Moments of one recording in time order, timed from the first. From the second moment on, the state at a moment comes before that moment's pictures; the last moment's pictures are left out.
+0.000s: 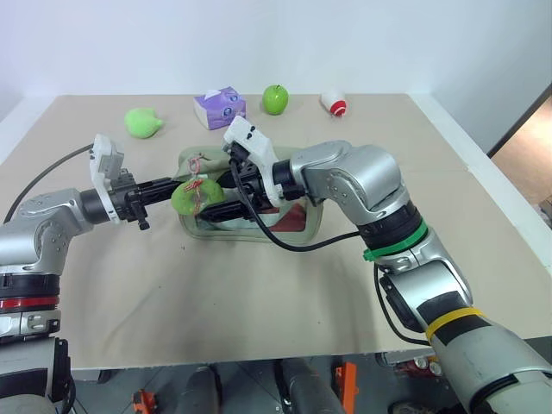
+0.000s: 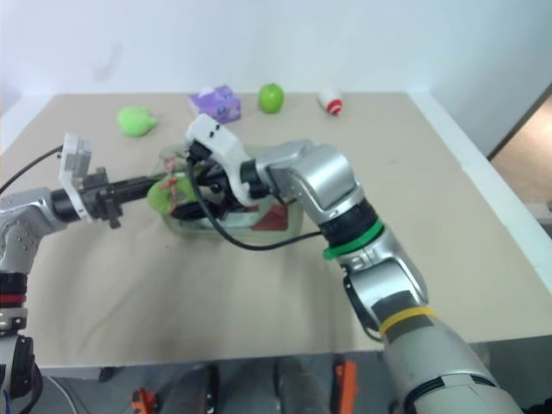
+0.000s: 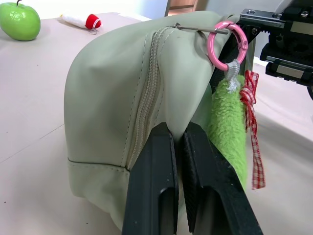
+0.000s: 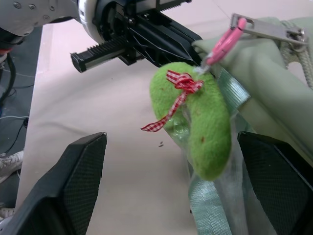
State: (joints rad) left arm -0.61 0.74 0.19 0.23 -0.60 0.56 -1.19; right arm -1.20 -0.27 0.38 0.13 0.44 1.03 0.85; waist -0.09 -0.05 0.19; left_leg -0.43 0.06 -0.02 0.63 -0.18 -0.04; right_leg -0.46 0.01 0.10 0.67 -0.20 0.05
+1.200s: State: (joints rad) left arm -0.60 0.72 0.19 0.19 -0.62 0.56 -1.18; right arm -1.36 -0.64 0.24 0.09 0.48 0.96 1.15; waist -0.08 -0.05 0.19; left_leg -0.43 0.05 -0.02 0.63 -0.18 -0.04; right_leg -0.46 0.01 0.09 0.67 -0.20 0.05
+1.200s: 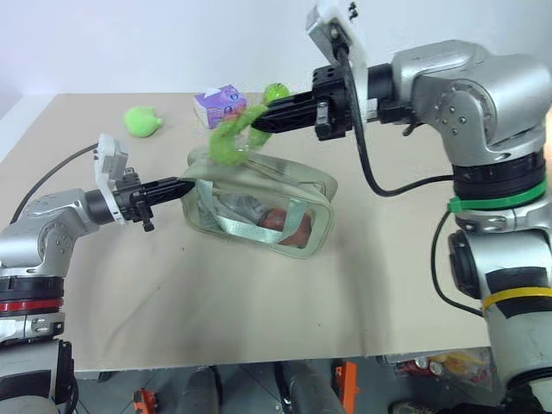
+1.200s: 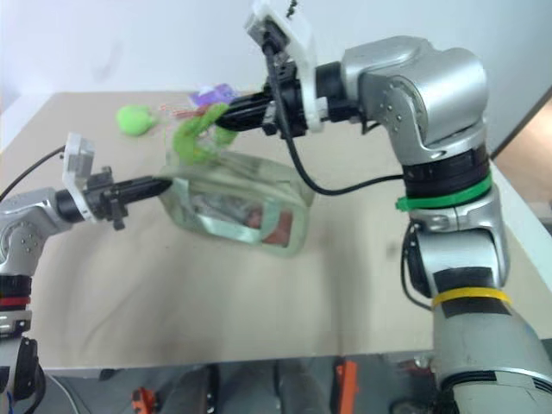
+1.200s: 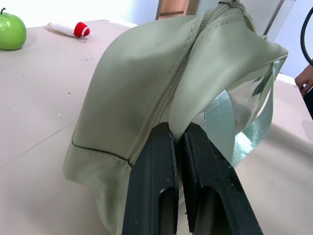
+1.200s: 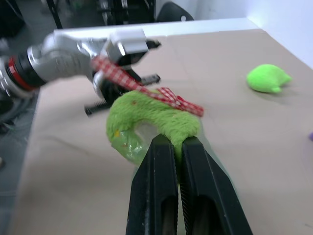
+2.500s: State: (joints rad) left arm -0.46 0.71 0.24 0.02 -0.75 0.69 -1.02; right arm -0.53 -0.90 0.29 0.10 -0.24 0.04 1.05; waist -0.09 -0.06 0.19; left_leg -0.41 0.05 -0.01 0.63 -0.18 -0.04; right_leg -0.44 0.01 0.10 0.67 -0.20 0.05
